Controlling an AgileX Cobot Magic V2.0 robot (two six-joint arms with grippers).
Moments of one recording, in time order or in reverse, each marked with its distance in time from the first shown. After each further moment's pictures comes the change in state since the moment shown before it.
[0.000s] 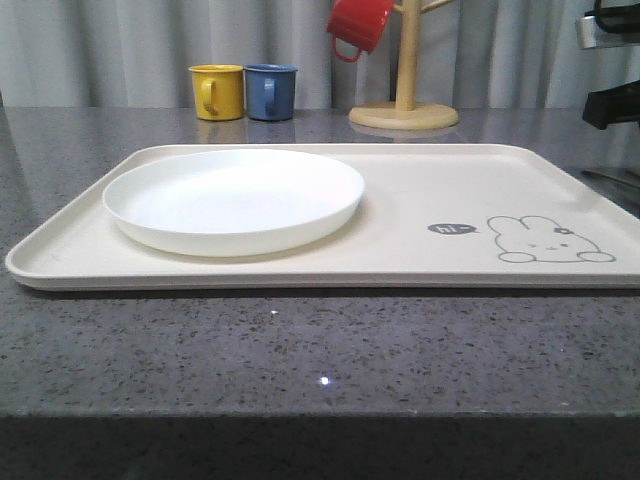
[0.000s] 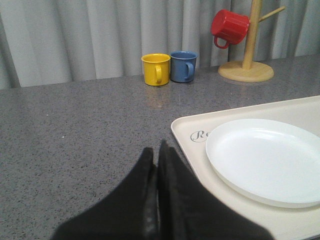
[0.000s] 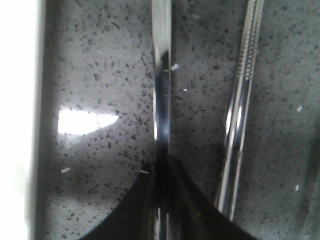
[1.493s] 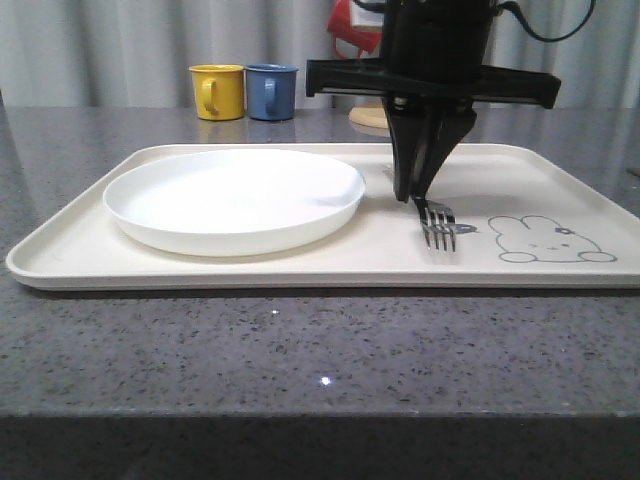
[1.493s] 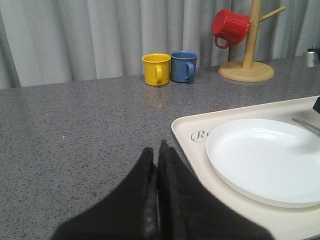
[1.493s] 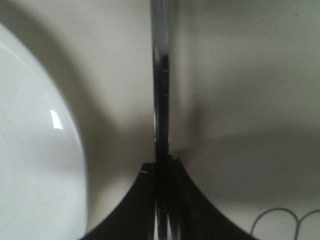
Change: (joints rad) left arm 0.000 0.000 0.000 0.000 0.000 0.000; right arm 0.465 0.195 -0.323 0.012 0.143 0.572
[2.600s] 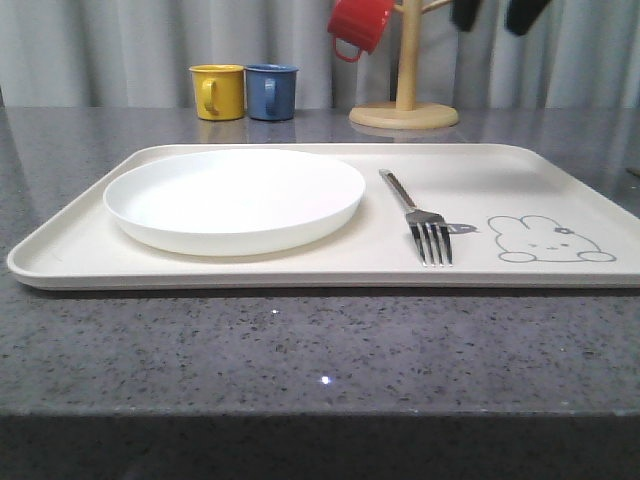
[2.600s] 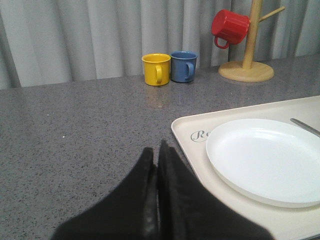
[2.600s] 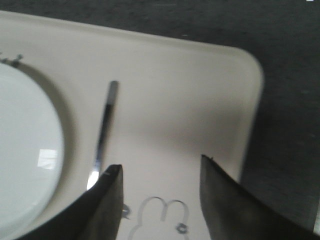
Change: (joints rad) left arm 0.000 0.000 0.000 0.000 0.000 0.000; right arm -0.197 -0.195 -0.150 0.006 0.101 -0.322
